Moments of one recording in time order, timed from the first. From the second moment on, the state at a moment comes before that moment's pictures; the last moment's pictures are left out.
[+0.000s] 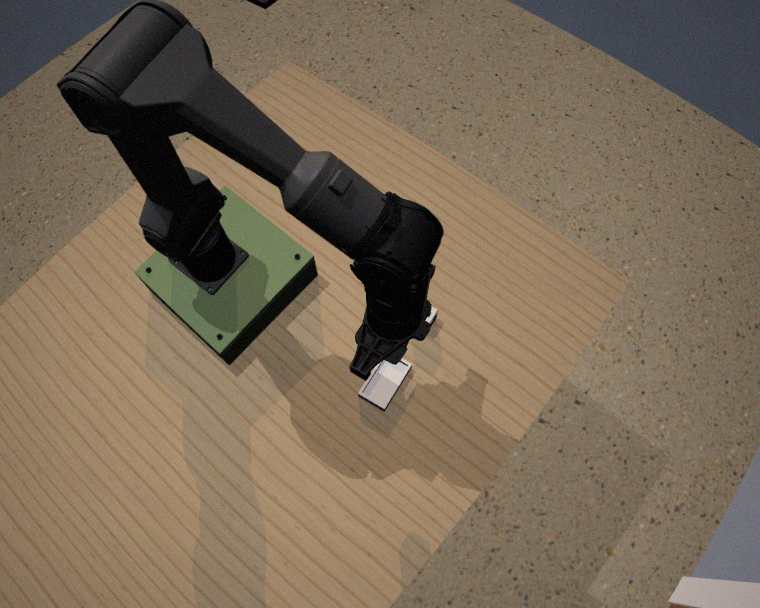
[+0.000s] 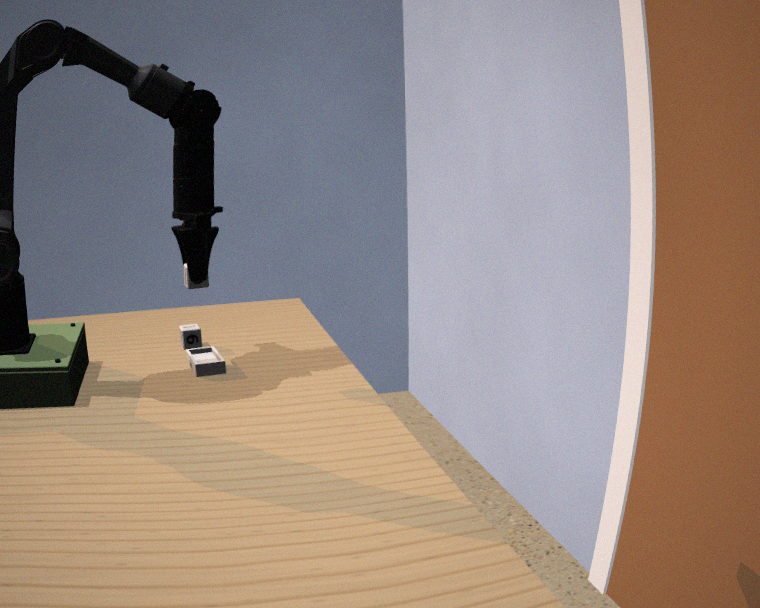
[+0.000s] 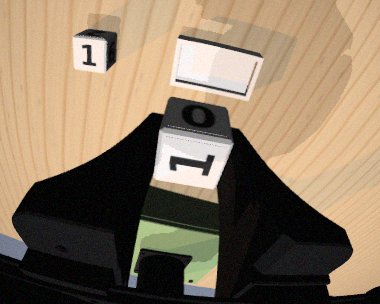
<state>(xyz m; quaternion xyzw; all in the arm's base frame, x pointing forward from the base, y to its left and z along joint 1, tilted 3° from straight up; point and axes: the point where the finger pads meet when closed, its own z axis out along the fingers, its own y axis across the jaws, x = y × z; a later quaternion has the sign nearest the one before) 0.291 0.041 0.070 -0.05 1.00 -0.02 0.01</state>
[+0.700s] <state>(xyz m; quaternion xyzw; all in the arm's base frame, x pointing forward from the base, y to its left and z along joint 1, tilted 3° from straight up) 0.293 0.039 -0.001 -0.05 1.00 -0.02 0.01</state>
